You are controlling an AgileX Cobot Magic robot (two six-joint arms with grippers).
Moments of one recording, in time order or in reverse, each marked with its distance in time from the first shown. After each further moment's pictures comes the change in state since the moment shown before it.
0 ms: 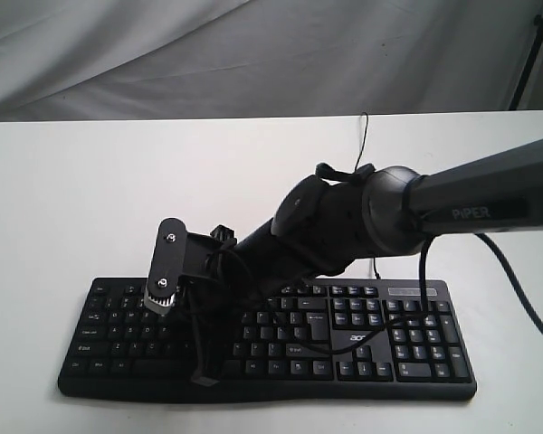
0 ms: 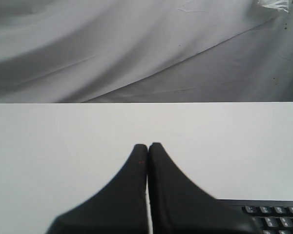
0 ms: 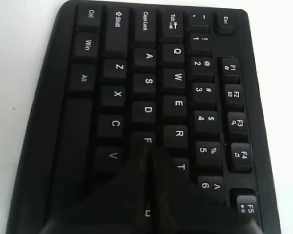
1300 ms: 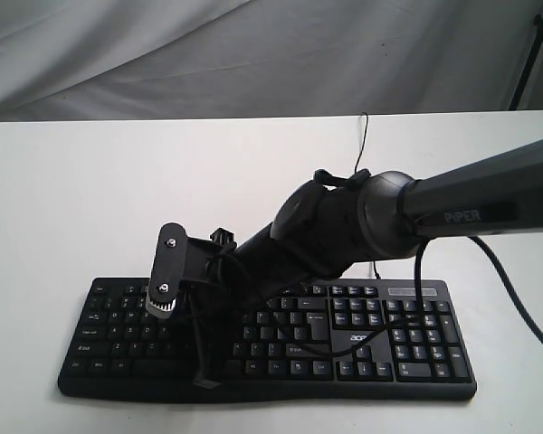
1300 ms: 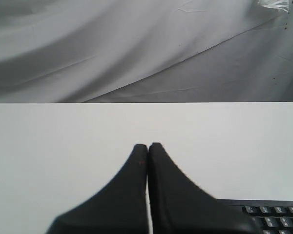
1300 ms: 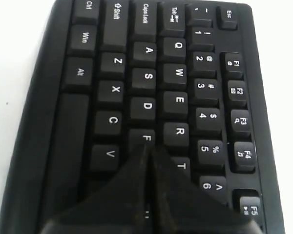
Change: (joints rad) left arm 0.000 0.000 0.000 0.000 0.000 0.000; right arm 0.000 0.018 0.000 0.027 -0.008 -0.041
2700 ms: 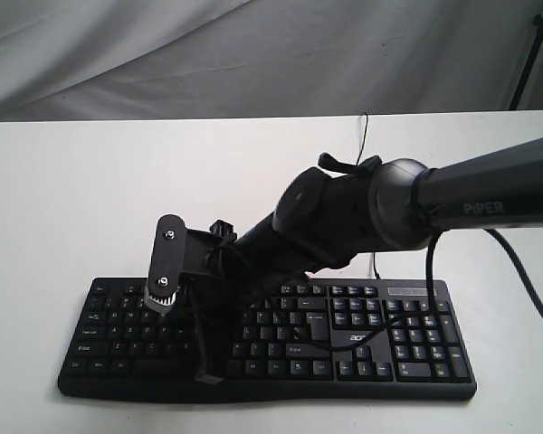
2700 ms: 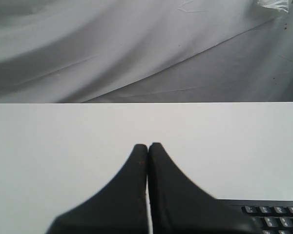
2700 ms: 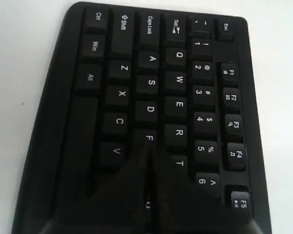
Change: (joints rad) left arm 0.000 0.000 0.000 0.000 0.000 0.000; right arm 0.000 -0.041 -0.002 -0.105 0.020 0.081
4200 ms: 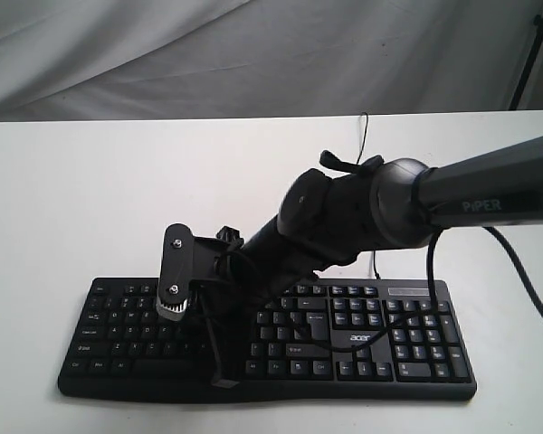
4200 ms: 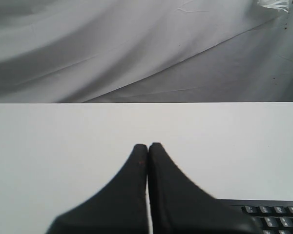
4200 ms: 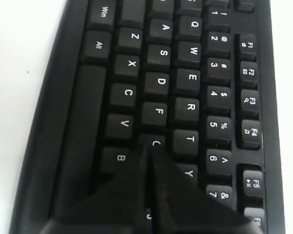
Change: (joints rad) left arm 0.000 0.000 0.000 0.000 0.000 0.000; right arm -0.013 0.008 0.000 -0.096 0.030 0.045
